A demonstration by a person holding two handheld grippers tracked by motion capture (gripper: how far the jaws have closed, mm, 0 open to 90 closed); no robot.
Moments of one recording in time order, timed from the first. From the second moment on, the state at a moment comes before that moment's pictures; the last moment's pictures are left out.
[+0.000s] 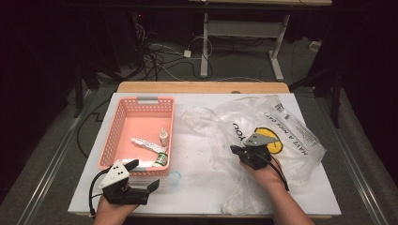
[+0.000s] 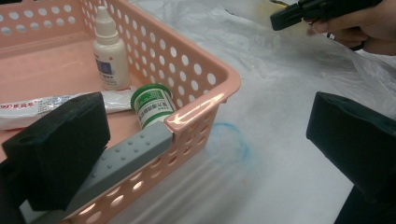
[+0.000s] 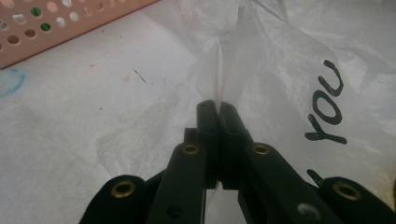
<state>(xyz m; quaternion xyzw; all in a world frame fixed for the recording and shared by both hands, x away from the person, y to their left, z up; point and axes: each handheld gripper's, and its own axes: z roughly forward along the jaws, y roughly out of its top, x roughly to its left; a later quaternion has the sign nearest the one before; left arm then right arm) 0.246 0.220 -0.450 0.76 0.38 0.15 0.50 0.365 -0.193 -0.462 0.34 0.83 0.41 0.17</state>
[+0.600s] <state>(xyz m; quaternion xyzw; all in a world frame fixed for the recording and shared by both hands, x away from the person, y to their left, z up) 0.246 0.225 -0.444 0.75 0.40 0.16 0.50 0.363 -0.198 -0.434 0.33 0.79 0.47 0.21</state>
